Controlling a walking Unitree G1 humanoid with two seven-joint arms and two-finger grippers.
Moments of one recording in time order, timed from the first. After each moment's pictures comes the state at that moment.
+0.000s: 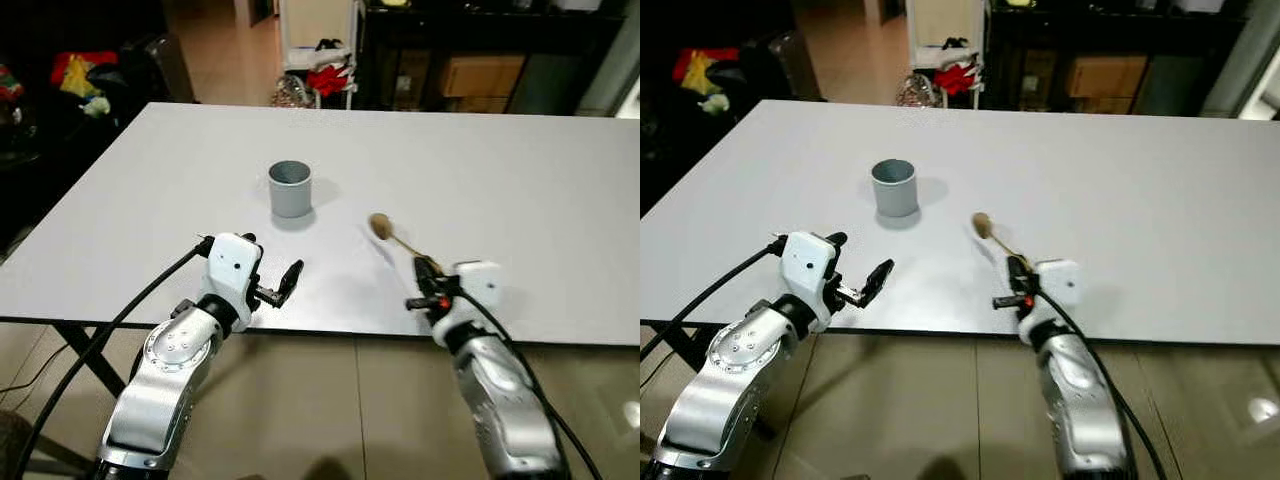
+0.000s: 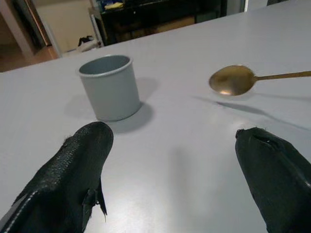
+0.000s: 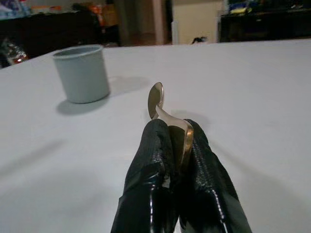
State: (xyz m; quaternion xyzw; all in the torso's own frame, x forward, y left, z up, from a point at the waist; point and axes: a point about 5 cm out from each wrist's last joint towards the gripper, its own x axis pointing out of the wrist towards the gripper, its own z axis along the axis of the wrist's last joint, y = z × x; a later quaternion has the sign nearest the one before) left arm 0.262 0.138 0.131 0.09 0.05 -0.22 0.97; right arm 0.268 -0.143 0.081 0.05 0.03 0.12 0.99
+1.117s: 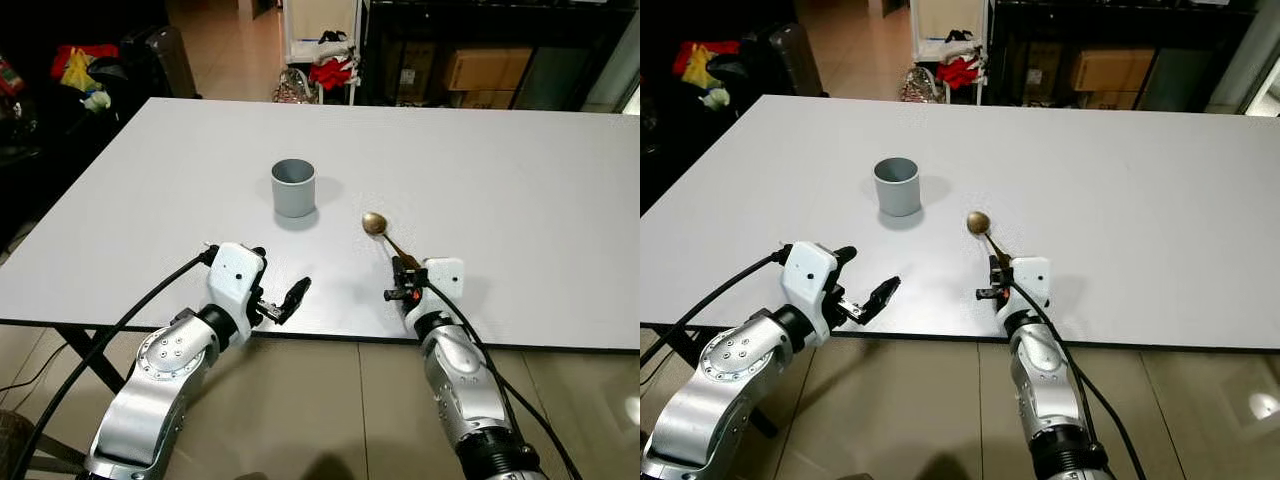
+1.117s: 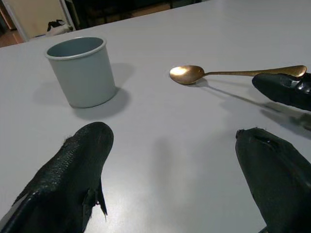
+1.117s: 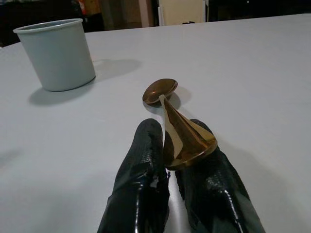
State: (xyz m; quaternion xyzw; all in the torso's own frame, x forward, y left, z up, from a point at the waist) left arm 0.251 0.136 0.129 0.08 0.08 -0.27 0.96; right arm 0.292 -0.119 0.055 0.06 0.05 0.09 0.99
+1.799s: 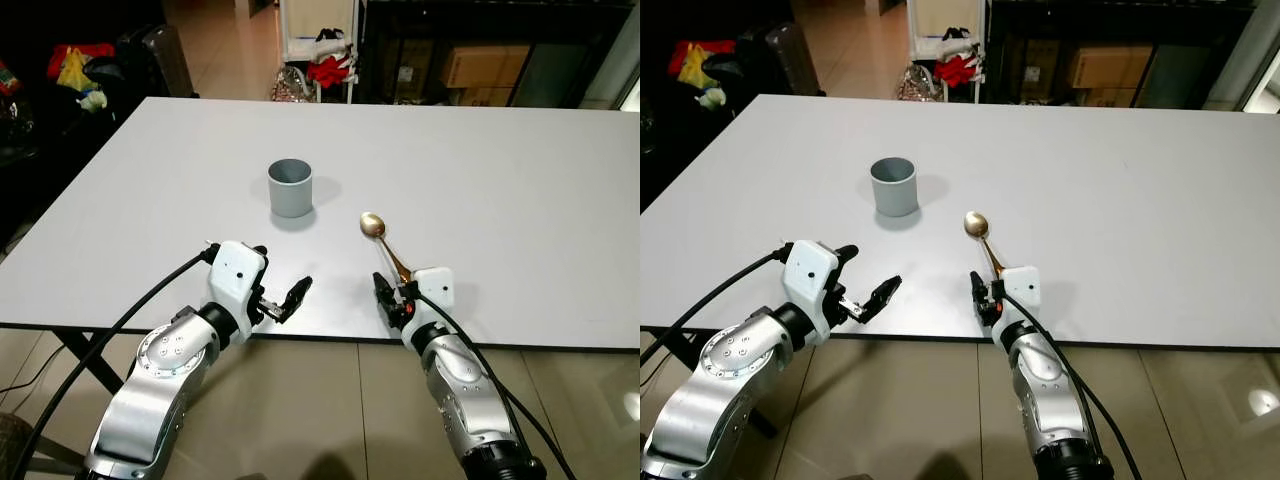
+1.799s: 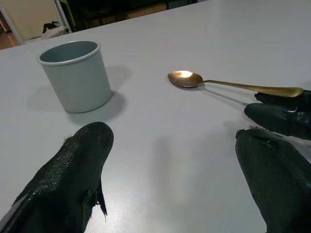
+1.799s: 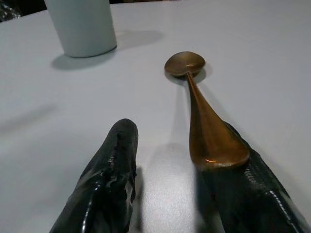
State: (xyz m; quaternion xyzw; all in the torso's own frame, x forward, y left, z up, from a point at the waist) left arm 0.252 0.135 0.131 0.08 0.08 -0.28 0.95; right arm 0.280 -0.117 0.048 0.03 0.09 0.14 0.98
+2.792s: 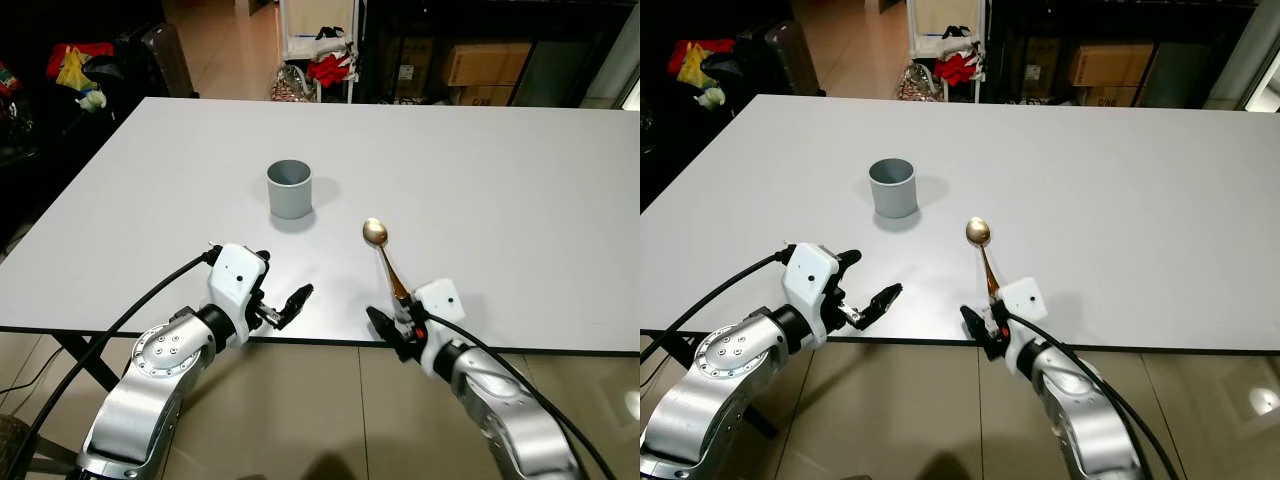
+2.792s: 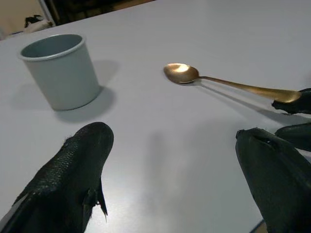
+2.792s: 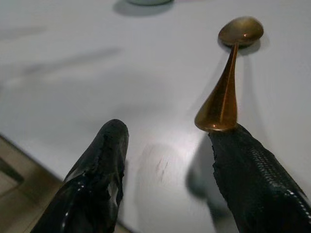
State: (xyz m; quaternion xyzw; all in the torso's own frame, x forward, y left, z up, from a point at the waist) left arm 0.250 0.137 0.130 0.09 0.09 -0.31 0.94; right arm 0.241 -0.132 0.073 -0.02 0.18 0.26 0.95
